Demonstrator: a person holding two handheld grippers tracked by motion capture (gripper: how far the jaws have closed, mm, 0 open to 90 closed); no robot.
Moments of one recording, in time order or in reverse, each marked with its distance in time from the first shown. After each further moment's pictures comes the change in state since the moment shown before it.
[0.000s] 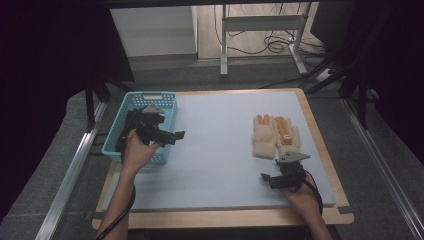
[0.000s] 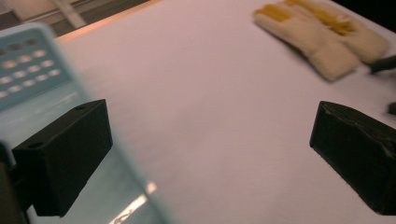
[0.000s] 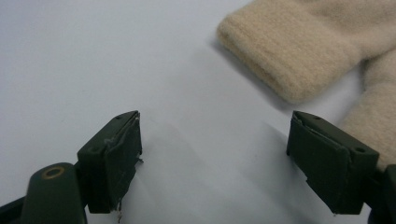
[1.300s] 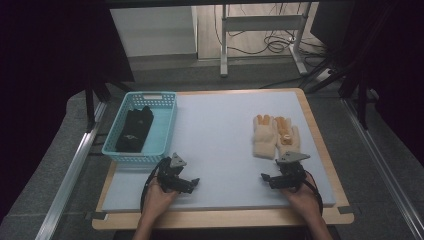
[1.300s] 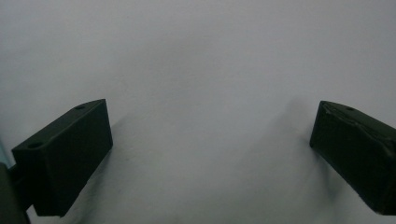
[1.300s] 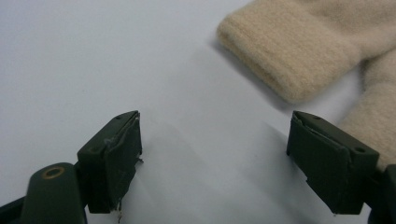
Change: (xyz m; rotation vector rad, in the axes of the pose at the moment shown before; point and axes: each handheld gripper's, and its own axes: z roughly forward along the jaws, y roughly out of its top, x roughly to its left) left arm -0.059 -0.118 0.062 0.161 0.069 0.016; right arm 0.000 0.000 0.000 -0.002 0.000 -0.002
